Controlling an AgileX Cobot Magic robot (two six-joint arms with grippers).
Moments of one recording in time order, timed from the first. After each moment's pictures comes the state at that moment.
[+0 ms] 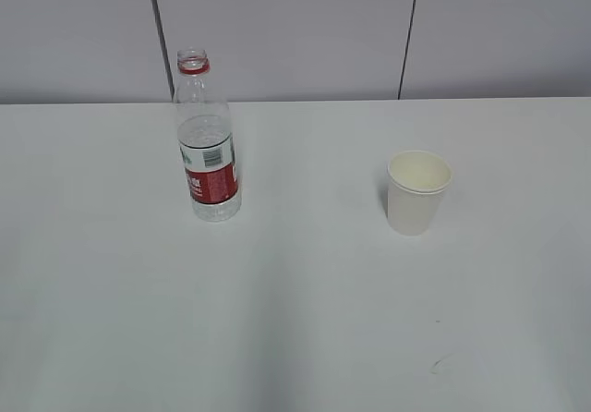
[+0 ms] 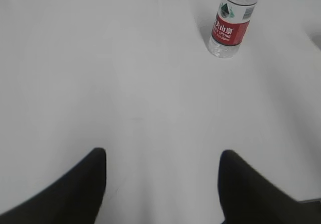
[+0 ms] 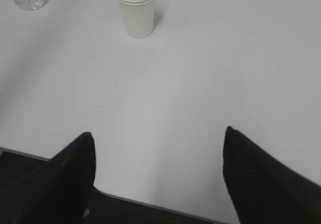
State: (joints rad) left arm -0.05 -0.02 -0.51 -0.04 1.11 0.01; right arm 0.14 -0.02 -0.50 0.02 1.15 -0.06
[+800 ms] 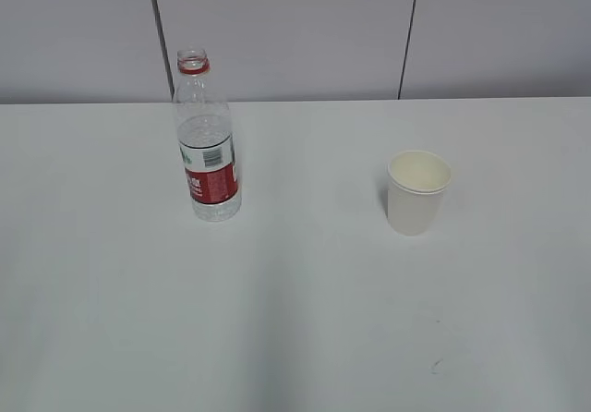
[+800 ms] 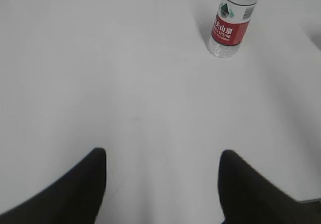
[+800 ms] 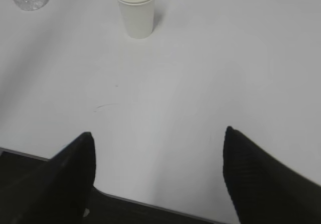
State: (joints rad) left arm -0.05 -0.02 -0.51 -0.04 1.11 0.01; right arm 0.14 -0.02 -0.50 0.02 1.15 -0.06
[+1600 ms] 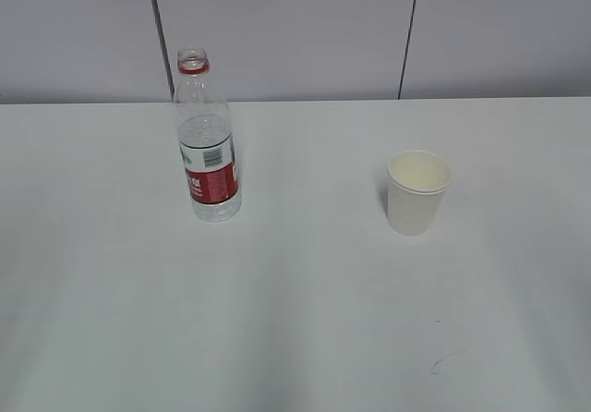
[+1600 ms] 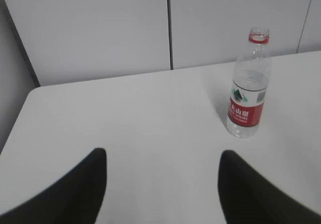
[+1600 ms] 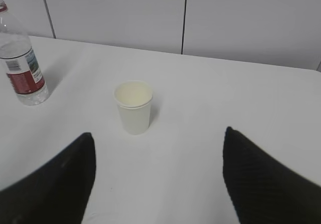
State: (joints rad) left arm -0.05 0.18 -0.53 -0.02 0.69 0.12; right arm 0.14 0.20 -0.52 0.02 0.71 -0.06
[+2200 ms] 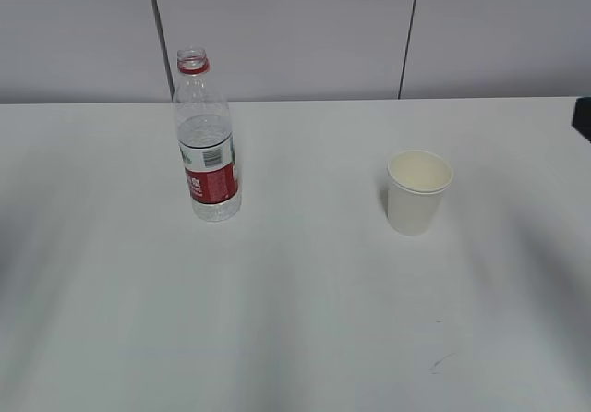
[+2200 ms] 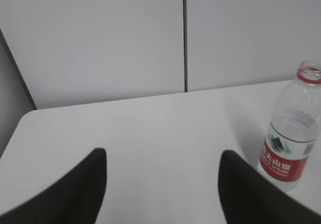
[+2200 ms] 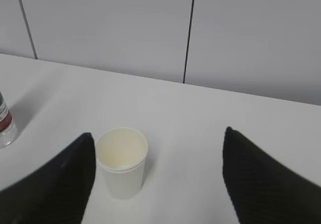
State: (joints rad) left arm -0.05 0.72 -0.50 -0.02 0.12 0.13; right arm 0.14 0.84 -0.45 -0.01 -0.06 -0.06
